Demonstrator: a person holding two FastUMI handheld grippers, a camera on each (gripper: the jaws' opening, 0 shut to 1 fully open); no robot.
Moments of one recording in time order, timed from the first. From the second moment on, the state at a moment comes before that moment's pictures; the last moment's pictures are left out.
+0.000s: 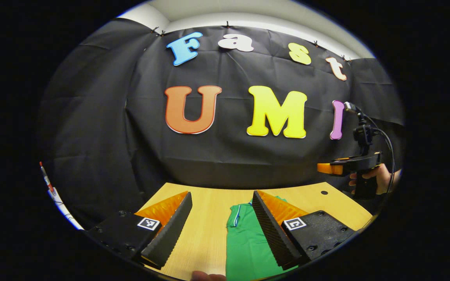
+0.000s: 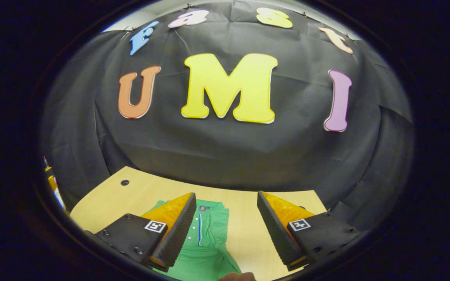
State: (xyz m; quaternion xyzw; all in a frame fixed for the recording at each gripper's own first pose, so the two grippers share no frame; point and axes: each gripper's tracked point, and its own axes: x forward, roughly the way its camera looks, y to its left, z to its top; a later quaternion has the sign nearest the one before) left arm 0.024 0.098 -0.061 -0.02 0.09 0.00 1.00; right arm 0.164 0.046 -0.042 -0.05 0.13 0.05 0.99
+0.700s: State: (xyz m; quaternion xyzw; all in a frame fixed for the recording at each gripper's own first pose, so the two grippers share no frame) left arm 0.160 0.060 -0.134 0.01 0.11 -0.07 0.99; right arm 0.034 -0.026 0.004 -0.02 0.13 0.00 0.99
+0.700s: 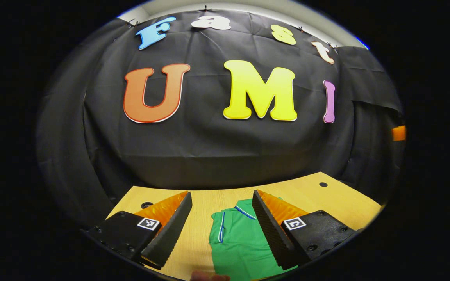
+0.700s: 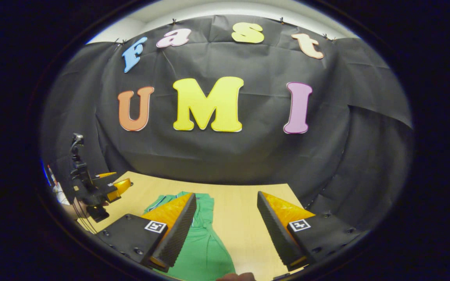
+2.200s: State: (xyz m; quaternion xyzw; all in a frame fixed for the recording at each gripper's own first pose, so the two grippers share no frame) left arm 0.290 0.052 -0.364 0.04 0.31 -0.07 0.95; right arm 0.034 -0.106 -0.089 0.07 0.26 -0.06 0.96
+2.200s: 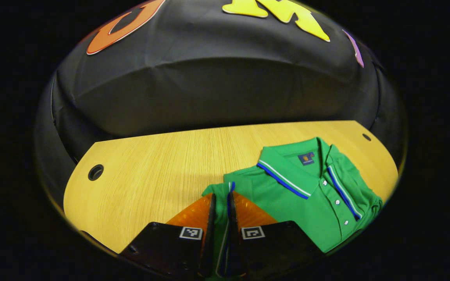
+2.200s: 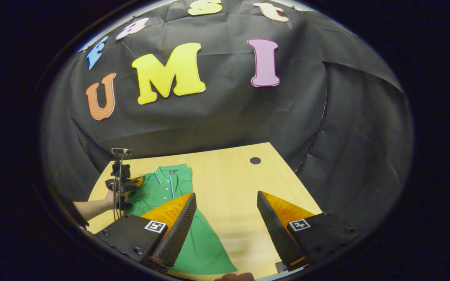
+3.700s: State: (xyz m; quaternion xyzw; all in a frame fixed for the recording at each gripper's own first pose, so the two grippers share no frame) left arm 0.248 -0.101 -0.312 0.02 0.31 -0.11 0.94; right arm -0.017 -0.154 -0.112 0.17 0.25 -0.10 0.95
